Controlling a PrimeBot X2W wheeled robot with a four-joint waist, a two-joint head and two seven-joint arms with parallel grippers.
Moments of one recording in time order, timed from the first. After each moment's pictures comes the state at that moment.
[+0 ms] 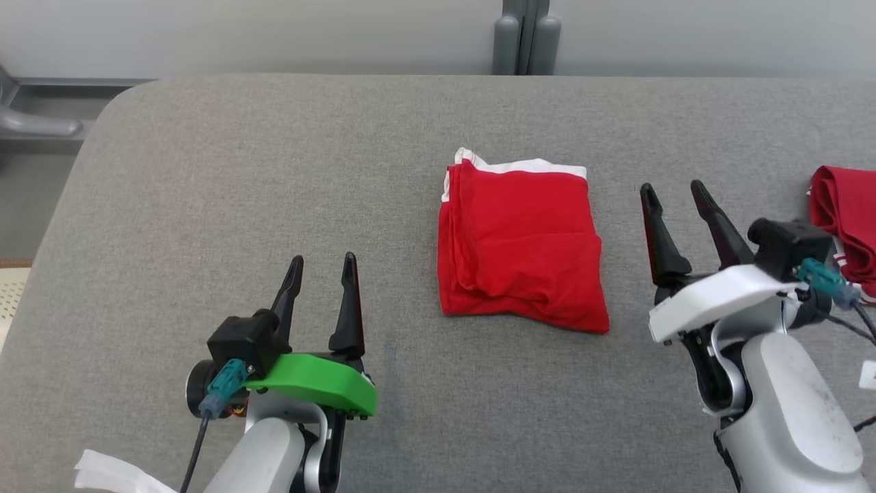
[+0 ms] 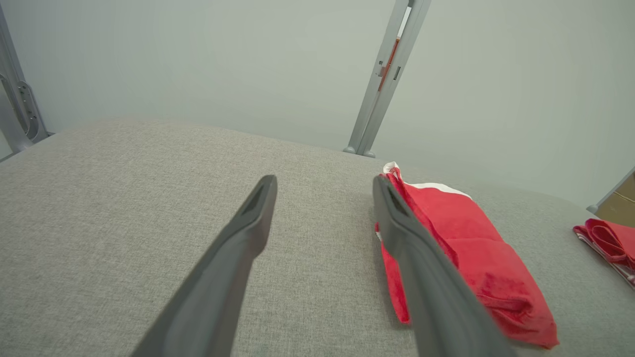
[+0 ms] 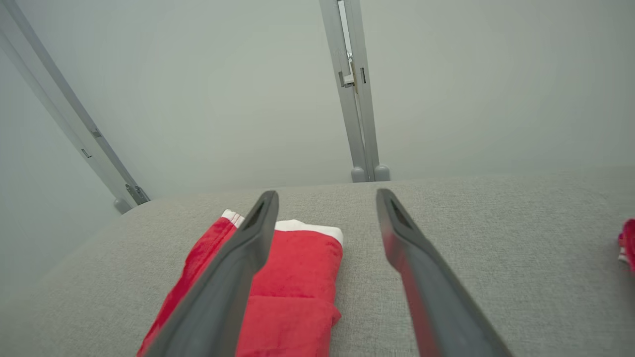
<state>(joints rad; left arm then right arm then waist) -0.27 0.15 -0.51 0.22 -0.59 0.21 -0.26 -0.34 -0.12 0.09 0.27 0.35 0.13 -0.11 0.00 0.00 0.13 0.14</state>
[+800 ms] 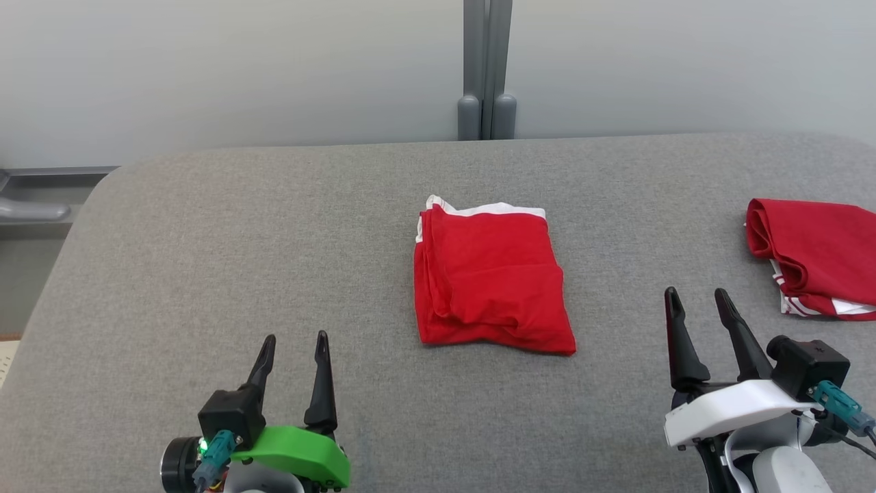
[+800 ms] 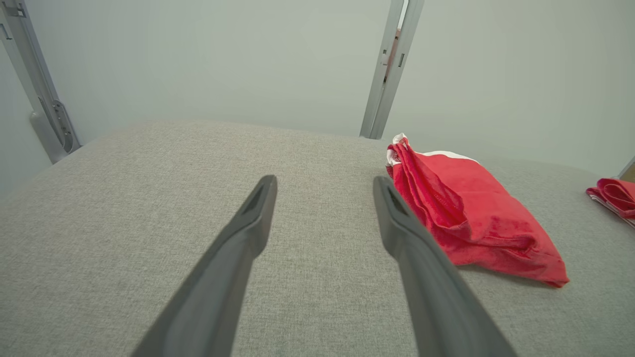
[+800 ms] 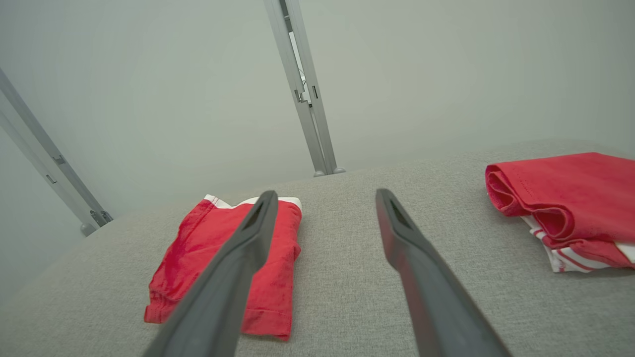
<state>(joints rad) -0.09 0.13 -0.39 0.27 -0.44 0.16 -0.26 -0.02 -0.05 0.00 0.12 0.29 0.13 -0.17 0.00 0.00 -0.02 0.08</state>
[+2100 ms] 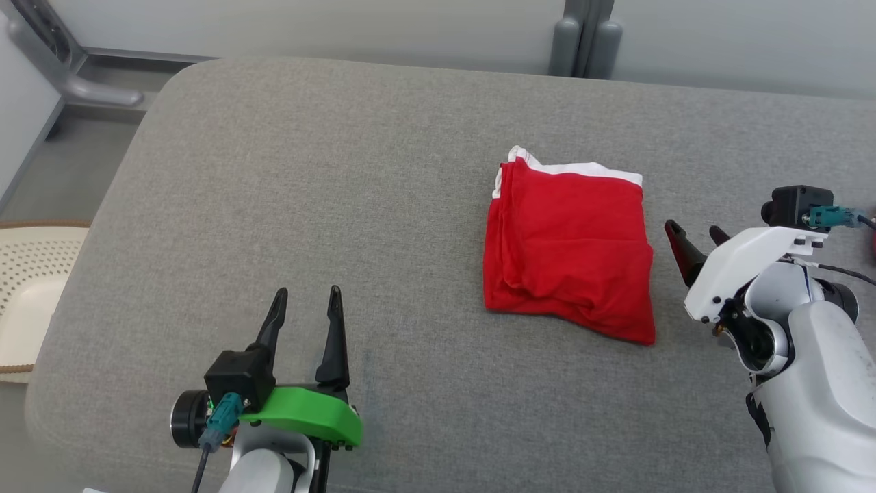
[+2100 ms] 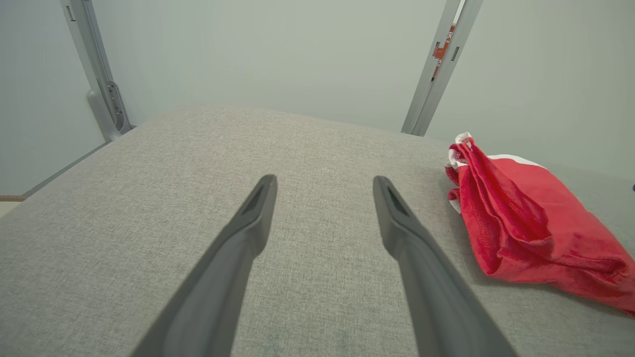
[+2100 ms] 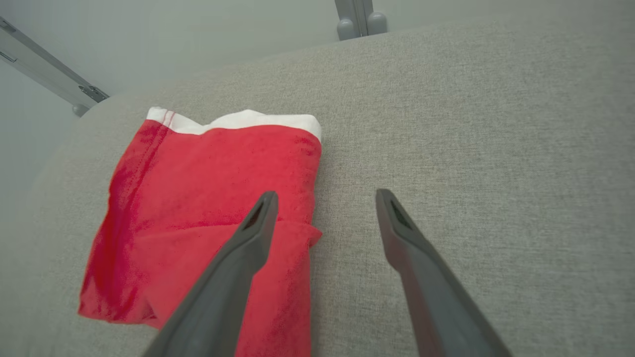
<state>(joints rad) -0.16 0.07 -0.34 0.27 -0.38 0.11 -0.26 -0.44 -0.13 -0.08 0.42 0.37 0.13 0.36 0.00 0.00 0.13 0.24</state>
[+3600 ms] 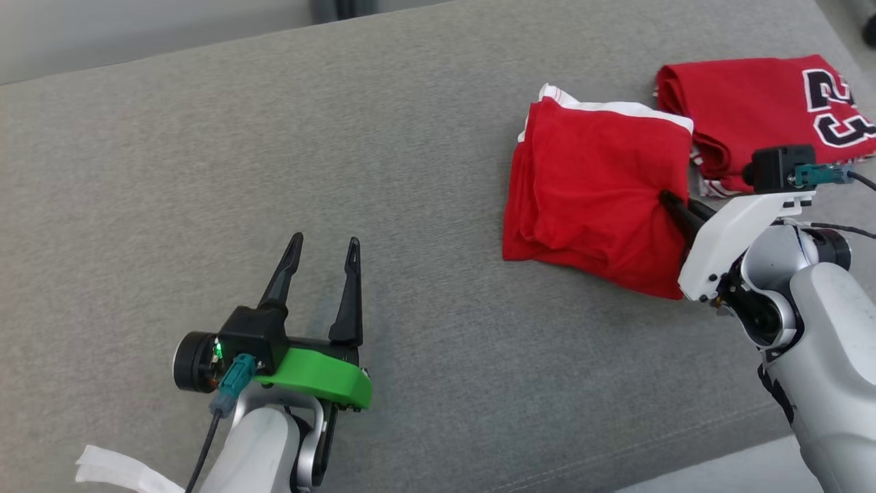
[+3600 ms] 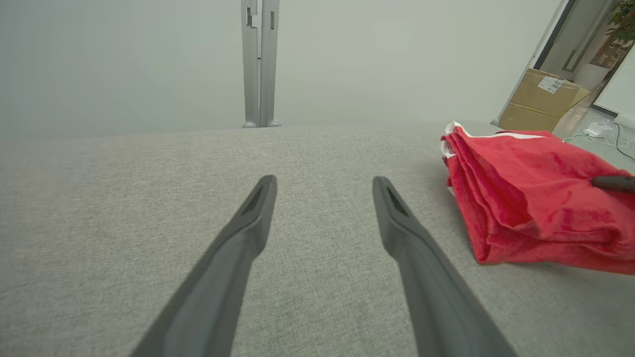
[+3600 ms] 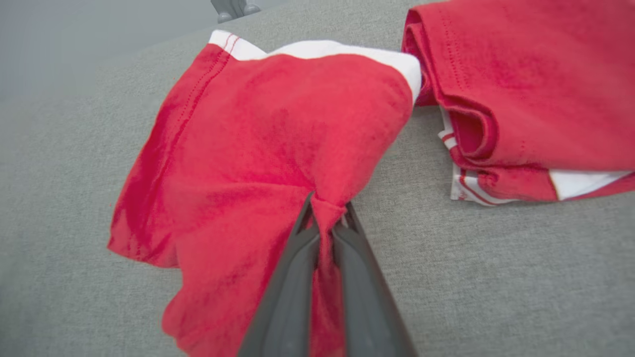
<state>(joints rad) -0.26 0.08 -0.36 0.23 -0.30 0.07 -0.25 -0.52 -0.31 0.20 0.39 0.58 0.13 0.36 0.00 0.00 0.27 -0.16</state>
